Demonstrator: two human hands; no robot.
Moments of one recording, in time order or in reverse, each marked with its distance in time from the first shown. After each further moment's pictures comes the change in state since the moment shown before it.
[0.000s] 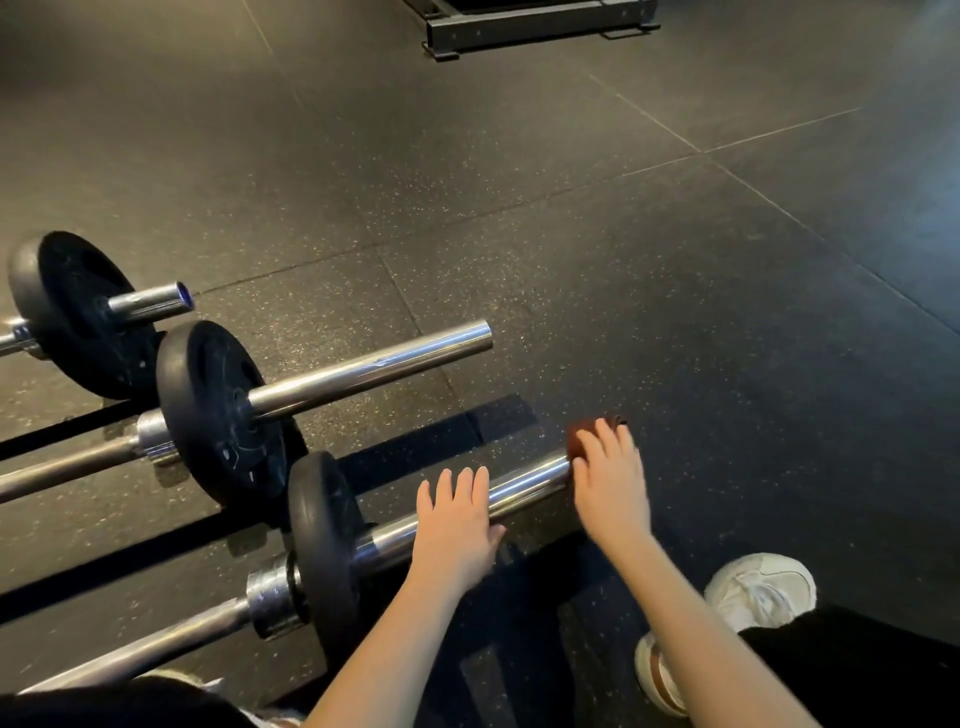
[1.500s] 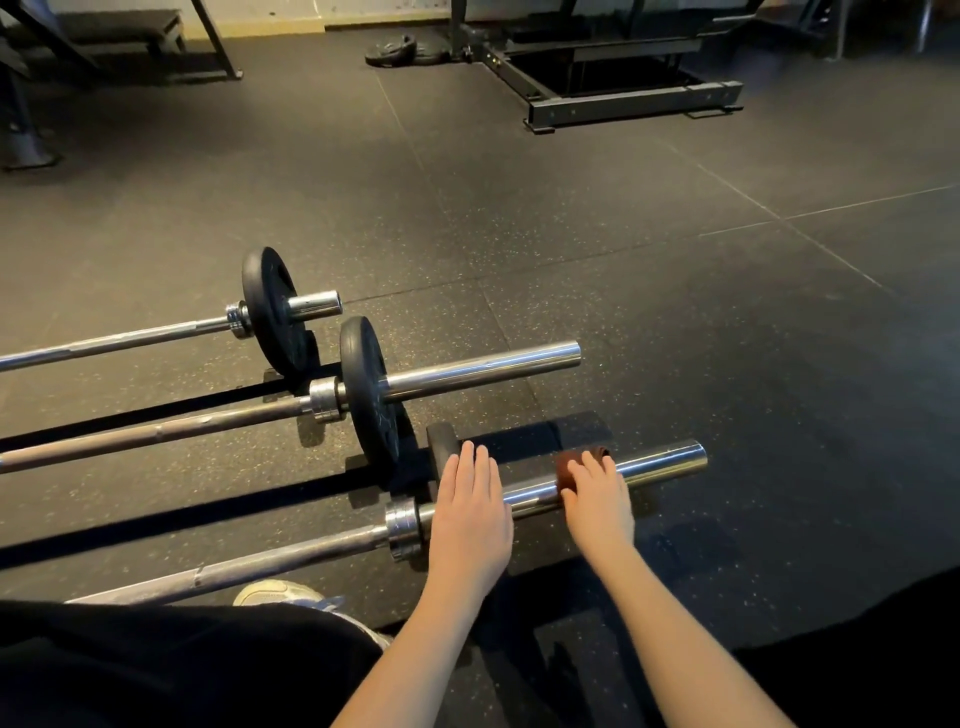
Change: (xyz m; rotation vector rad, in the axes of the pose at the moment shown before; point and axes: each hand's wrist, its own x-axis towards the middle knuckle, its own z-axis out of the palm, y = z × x) left_hand -0.114 -0.050 -0.030 0.212 0.486 -0.101; right_hand -0.064 -0.096 0.027 -0.039 -0.061 -0.163
